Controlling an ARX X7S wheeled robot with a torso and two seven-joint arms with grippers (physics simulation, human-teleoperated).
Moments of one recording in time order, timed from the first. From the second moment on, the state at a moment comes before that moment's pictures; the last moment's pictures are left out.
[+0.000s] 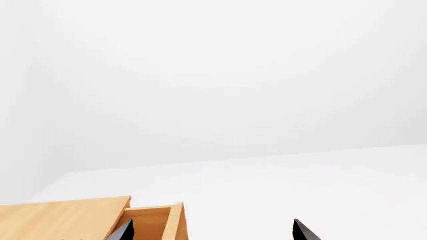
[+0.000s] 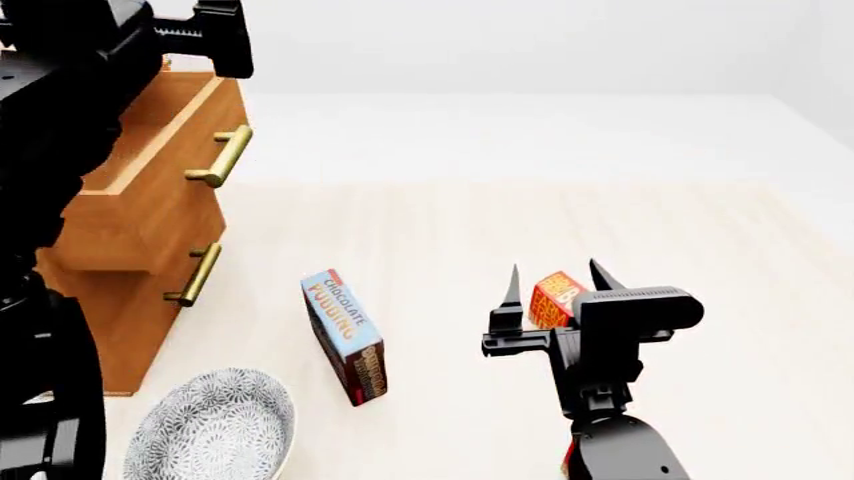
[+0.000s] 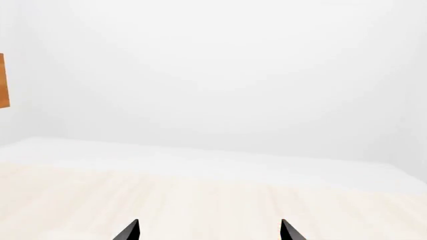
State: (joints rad) left arm -1.30 -0.34 0.12 -0.02 -0.35 -1.15 -0.05; right arm 0.27 0.19 -0.23 -0.22 0.16 0.32 0.22
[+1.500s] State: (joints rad) left arm -1.82 -0.26 0.37 -1.21 -0.26 -1.06 0.17; right arm 0.27 0.22 -0.26 -0.21 0.19 0.30 0.25
